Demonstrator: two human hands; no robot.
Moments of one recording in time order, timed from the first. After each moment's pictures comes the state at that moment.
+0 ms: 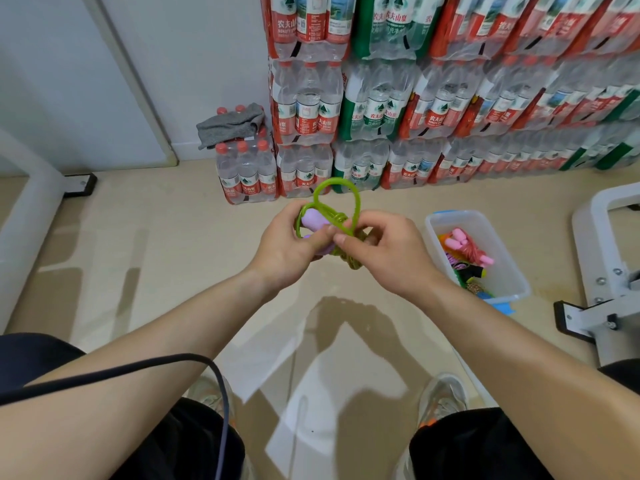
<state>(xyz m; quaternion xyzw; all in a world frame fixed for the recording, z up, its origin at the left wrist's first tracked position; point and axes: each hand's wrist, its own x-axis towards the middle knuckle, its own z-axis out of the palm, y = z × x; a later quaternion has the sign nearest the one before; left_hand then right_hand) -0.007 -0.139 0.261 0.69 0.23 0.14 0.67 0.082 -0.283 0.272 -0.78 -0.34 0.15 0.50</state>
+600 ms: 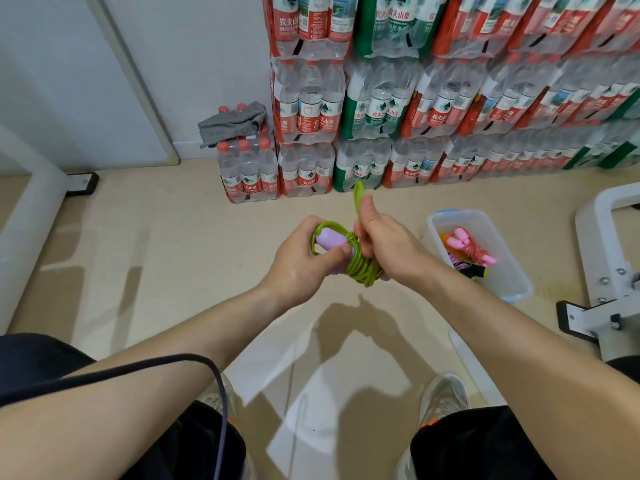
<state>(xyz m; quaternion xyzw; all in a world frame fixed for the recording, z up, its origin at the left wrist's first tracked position) -0.014 -0.155 0.249 0.75 0.23 0.11 0.61 0.098 -0.277 0.271 -0.81 -0.26 0.29 0.44</state>
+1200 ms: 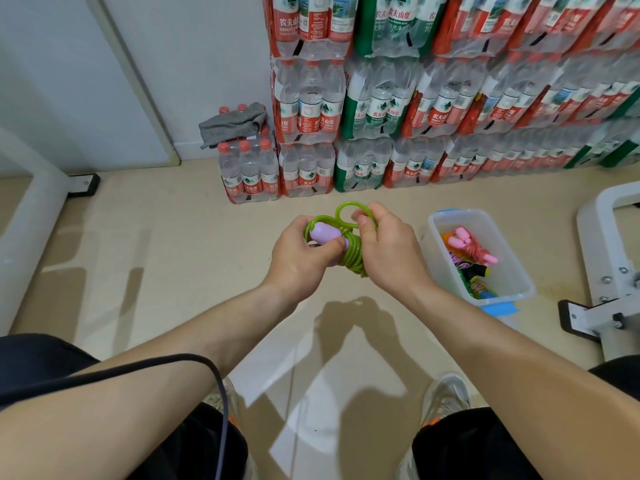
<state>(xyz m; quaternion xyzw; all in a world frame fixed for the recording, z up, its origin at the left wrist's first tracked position) -0.008 -0.158 0.247 0.69 0.30 0.15 0.64 0.086 -0.271 0.254 -0.87 -0.27 0.08 0.40</state>
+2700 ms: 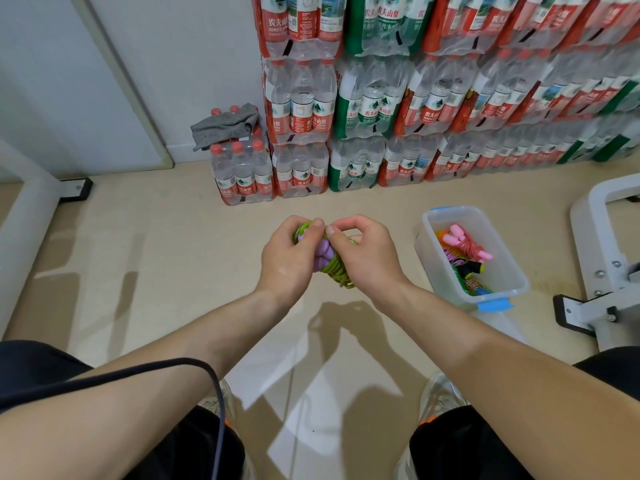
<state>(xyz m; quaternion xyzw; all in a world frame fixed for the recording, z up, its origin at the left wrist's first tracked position) -0.009 -0.166 0.259 0.64 0.34 0.18 0.67 0.070 -0.259 0.242 -0.79 -0.16 0.19 0.57</state>
